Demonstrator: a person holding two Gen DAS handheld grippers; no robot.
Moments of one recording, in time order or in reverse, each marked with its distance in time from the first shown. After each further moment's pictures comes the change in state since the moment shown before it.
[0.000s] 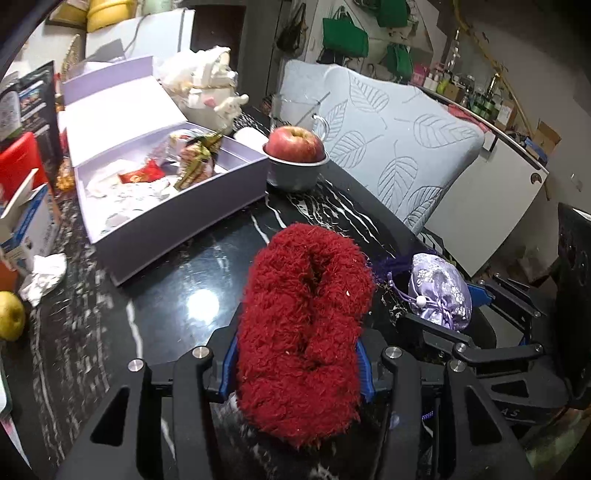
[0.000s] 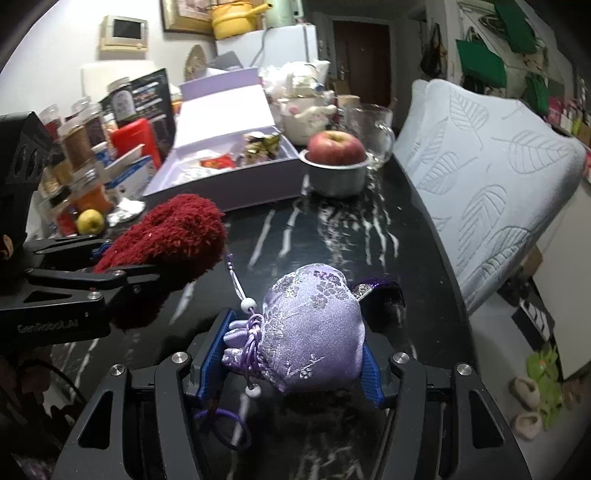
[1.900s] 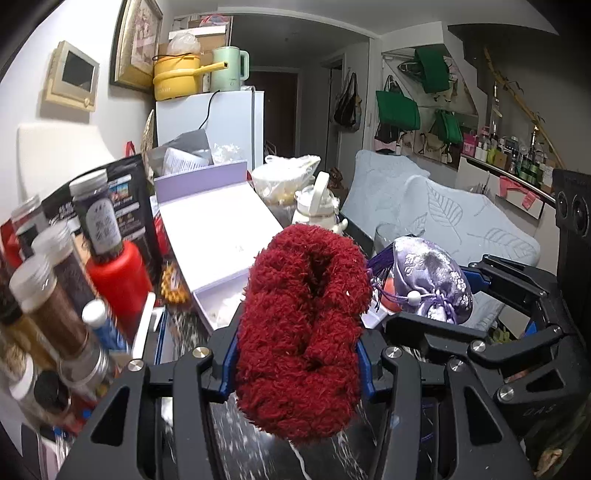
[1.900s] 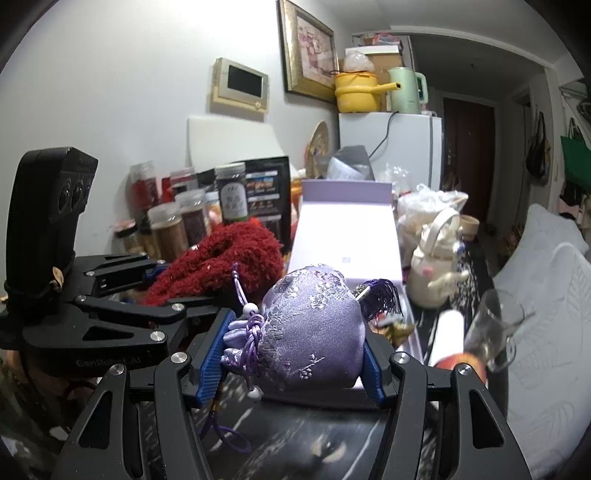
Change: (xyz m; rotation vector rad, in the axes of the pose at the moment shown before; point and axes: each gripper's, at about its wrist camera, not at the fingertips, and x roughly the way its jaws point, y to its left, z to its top) left arm -0.089 0.096 0.105 -0.029 -0.288 0.233; right arm 0.008 0.081 0.180 -0.271 -0.269 0.343
